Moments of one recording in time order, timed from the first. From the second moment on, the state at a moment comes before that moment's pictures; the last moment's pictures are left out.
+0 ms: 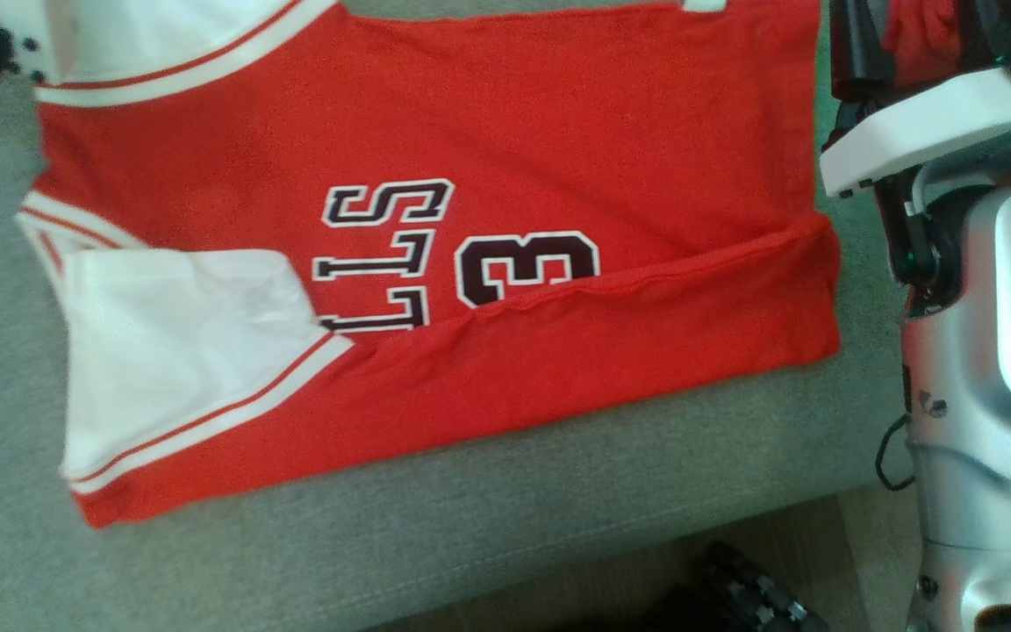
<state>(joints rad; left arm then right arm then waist) -1.36 0.56 -1.13 0.86 -0.86 -0.13 0.06 -0.67 -0.05 0.02 0.18 0.06 0.12 0.11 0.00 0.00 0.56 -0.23</state>
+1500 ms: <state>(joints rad) -1.34 0.53 -1.25 0.81 -0.94 -0.12 -0.13 -0.89 -0.18 0.02 0.64 0.21 0.12 0.30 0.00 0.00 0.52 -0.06</state>
